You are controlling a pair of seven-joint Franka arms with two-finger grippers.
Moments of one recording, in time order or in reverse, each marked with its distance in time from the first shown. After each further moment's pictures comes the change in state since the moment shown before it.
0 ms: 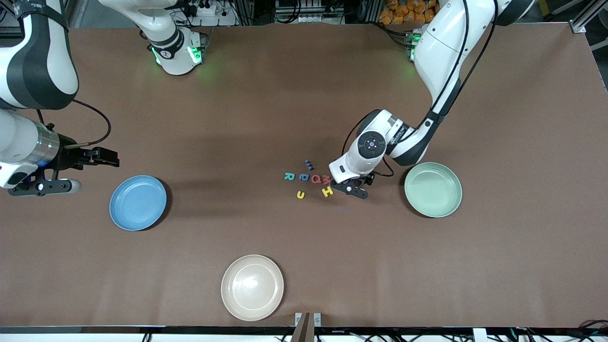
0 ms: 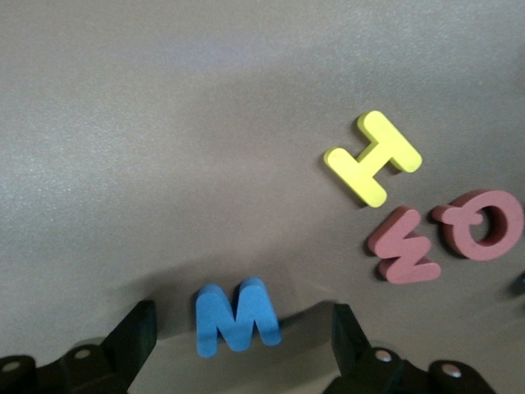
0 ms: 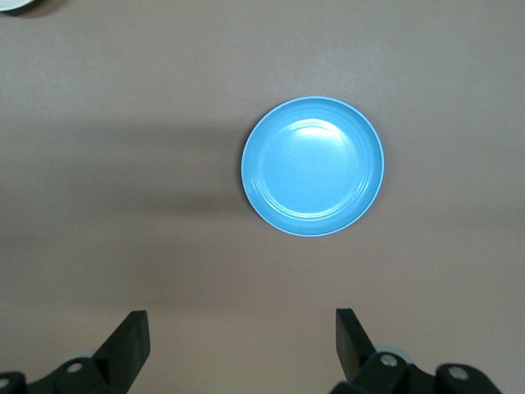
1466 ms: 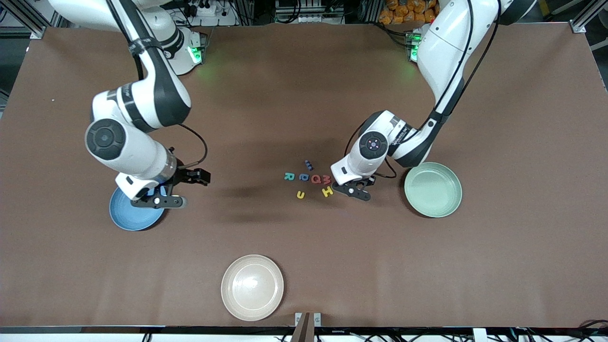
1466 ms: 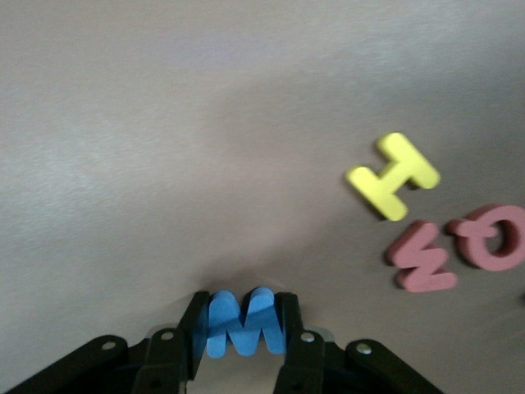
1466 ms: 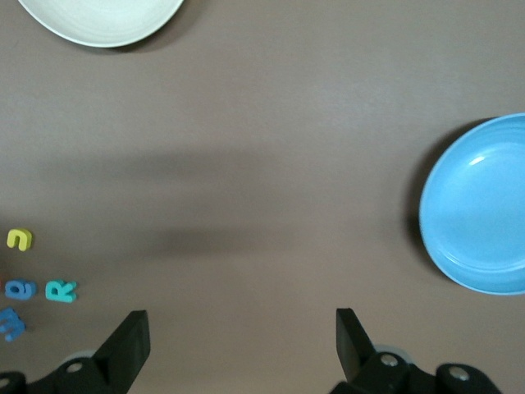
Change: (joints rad) left arm 0.024 -0.009 0.000 0.021 0.026 -0.047 -0.011; right arm 0.294 0.151 0.007 -0.094 0.048 0.349 0.380
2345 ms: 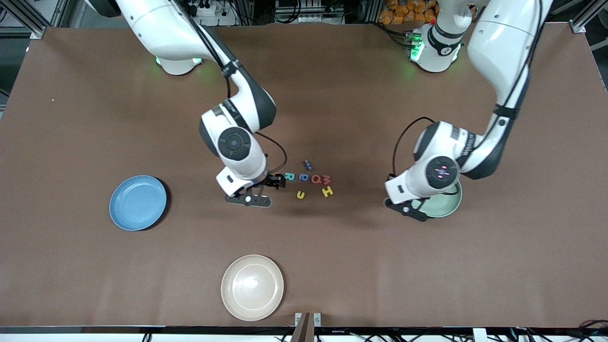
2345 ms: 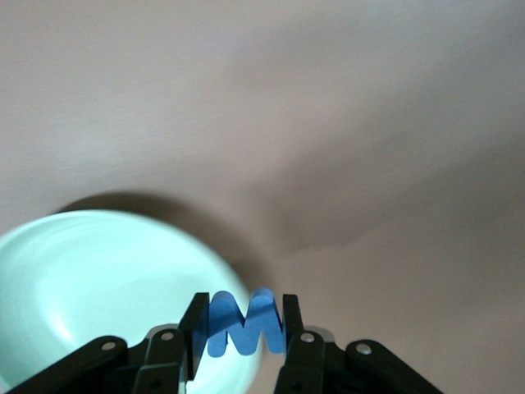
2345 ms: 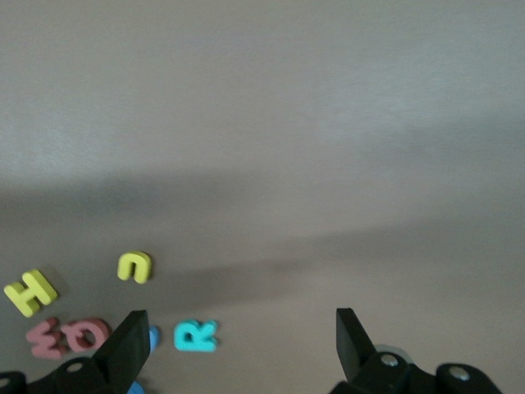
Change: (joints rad) left arm 0.269 -0.107 0.003 0.075 0.002 -0.316 0.384; right arm 0.282 0.299 -0.002 0.185 -0.025 0.167 0.394
